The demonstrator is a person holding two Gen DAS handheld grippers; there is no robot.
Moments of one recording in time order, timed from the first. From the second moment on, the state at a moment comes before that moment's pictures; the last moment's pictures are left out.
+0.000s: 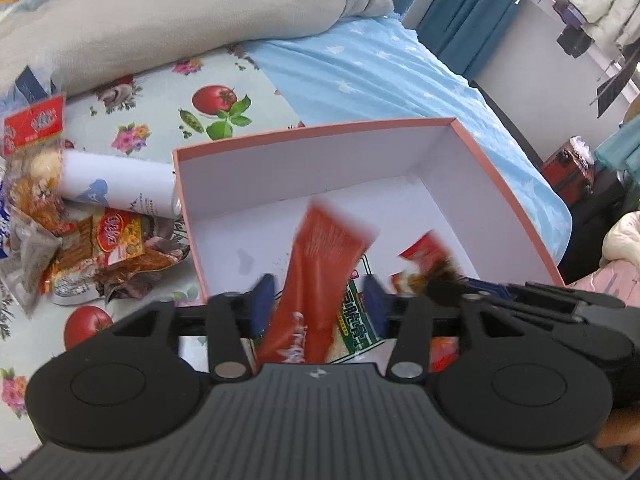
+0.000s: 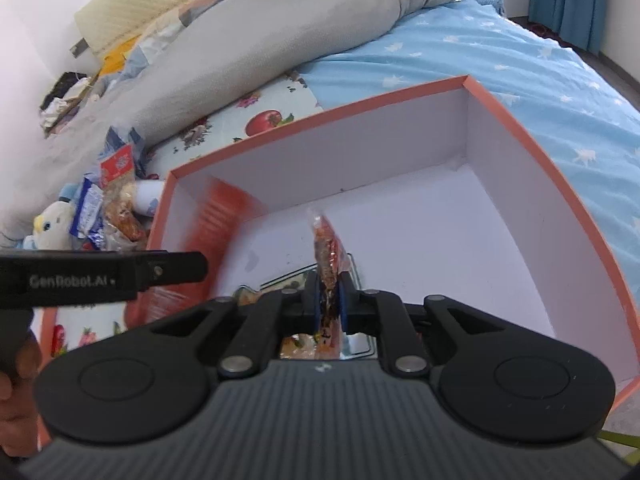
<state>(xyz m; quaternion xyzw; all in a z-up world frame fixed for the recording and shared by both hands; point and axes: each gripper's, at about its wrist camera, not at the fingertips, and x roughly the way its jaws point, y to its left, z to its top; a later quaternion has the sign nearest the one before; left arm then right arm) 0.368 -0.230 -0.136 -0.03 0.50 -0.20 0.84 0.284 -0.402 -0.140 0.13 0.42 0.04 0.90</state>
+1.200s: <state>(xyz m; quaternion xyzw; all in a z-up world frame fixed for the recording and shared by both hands) 0.181 -0.093 0.017 -0.10 0.32 -0.16 0.93 0.150 -0.318 -0.013 0.08 0.25 0.10 0.96</state>
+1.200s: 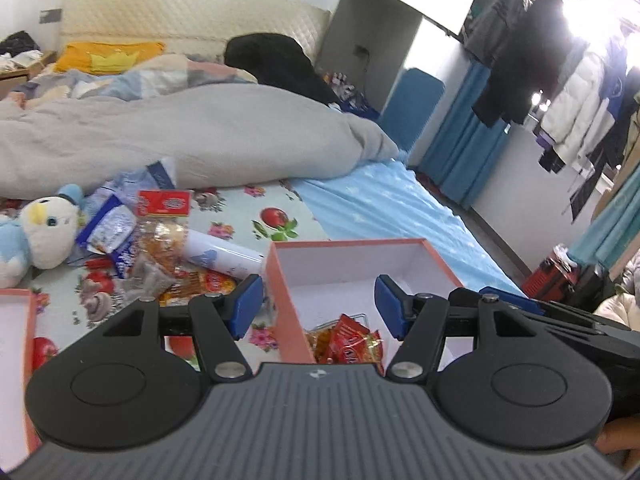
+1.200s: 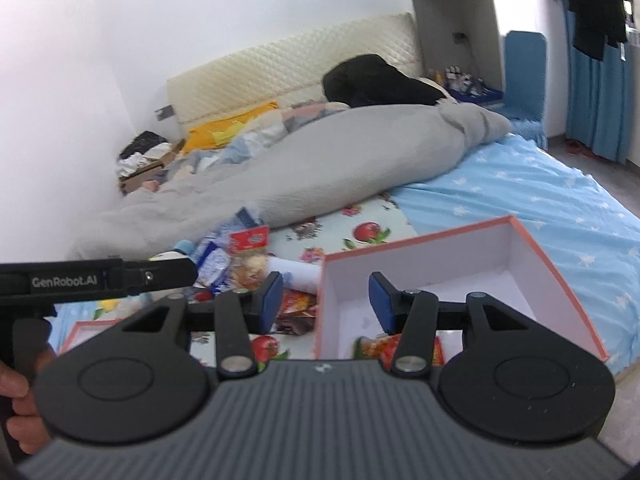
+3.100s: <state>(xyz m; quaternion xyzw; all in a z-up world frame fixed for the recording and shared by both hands) 0.174 0.047 -0.116 -0.22 0.40 -0.04 0.89 0.182 -0.206 -0.092 -0.02 0.37 0.19 0.91</state>
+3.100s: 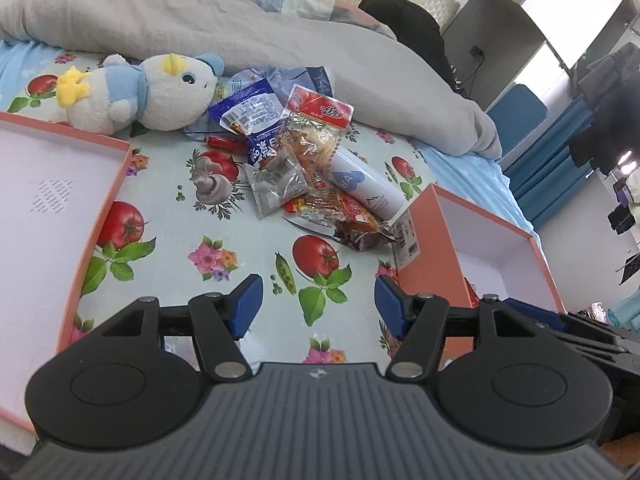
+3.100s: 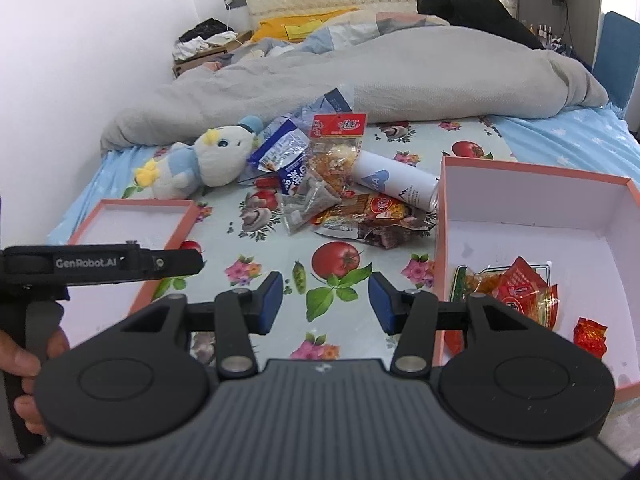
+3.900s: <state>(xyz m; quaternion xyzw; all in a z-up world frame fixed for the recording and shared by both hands) 0.372 0.085 -0.226 -0.23 0.45 -0.07 0.86 0.333 -0.166 -0.193 0.05 0.43 0.07 0.90</state>
